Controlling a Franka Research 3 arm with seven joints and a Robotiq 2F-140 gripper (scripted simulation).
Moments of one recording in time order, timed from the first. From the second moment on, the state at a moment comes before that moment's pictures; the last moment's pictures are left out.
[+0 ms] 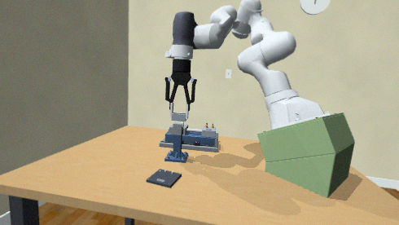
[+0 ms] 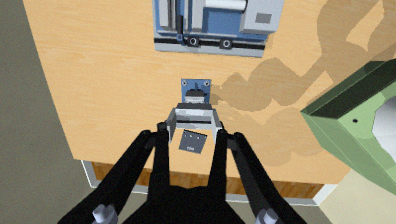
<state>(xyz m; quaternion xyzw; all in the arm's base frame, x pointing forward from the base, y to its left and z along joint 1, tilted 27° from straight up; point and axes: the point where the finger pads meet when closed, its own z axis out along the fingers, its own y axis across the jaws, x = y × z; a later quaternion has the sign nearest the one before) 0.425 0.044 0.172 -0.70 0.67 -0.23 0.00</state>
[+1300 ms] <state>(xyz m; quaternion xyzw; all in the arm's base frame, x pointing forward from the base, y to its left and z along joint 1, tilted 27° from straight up) 0.422 0.051 0.183 -0.70 0.67 -0.23 0.01</state>
